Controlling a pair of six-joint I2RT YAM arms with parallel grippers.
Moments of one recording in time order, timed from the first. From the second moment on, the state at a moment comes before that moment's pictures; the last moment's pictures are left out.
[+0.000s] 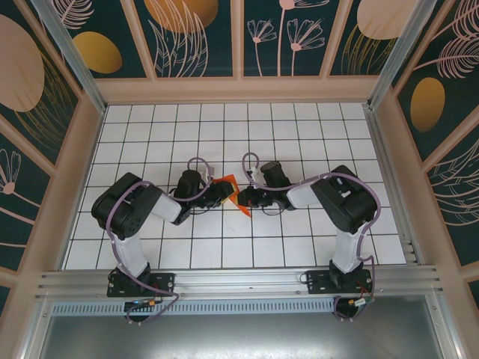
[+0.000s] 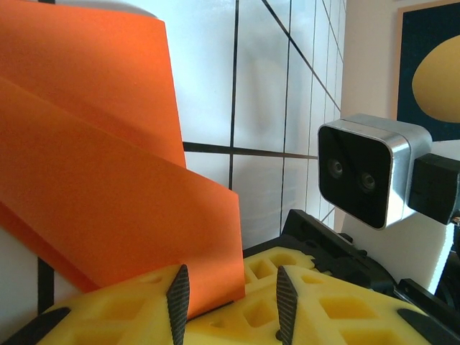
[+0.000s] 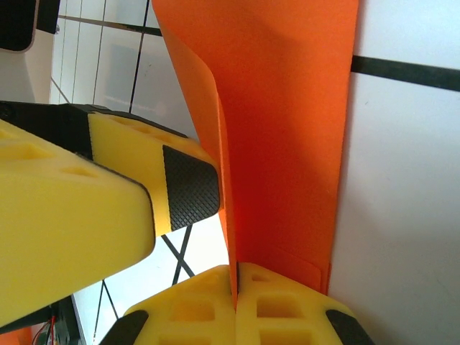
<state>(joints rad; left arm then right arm) -0.54 1.85 0.53 0.82 0.54 -1.16 0.64 1.88 0.75 0.36 -0.66 0.63</state>
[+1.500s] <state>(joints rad) -0.54 1.85 0.57 0.72 0.52 -1.16 0.63 1.81 0.77 0.13 -0.64 0.46</state>
